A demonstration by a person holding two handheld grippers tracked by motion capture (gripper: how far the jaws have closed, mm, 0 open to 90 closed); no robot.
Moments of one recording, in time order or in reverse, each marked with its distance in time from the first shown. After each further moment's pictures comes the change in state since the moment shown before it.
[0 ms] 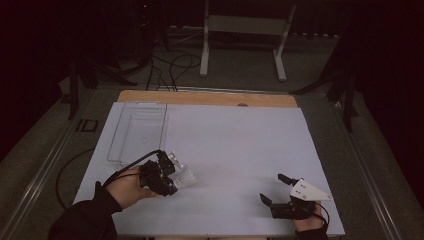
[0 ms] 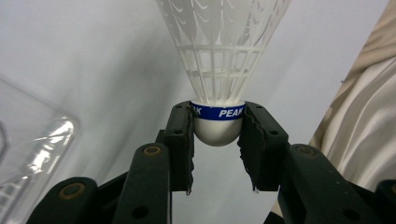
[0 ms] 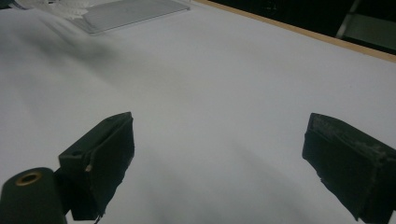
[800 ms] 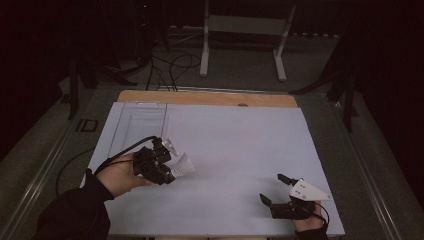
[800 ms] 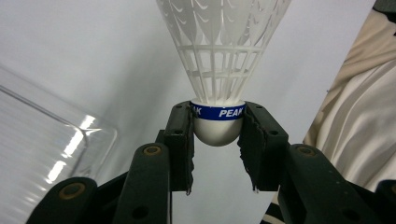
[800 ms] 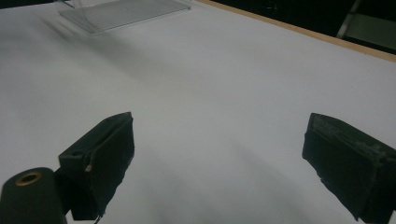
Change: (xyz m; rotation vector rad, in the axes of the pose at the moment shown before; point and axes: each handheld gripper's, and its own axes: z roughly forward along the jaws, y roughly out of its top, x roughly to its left) left arm 0.008 0.012 -0.044 -0.036 0.022 0.050; right arm 0.000 0.000 0.000 0.001 0.001 -0.005
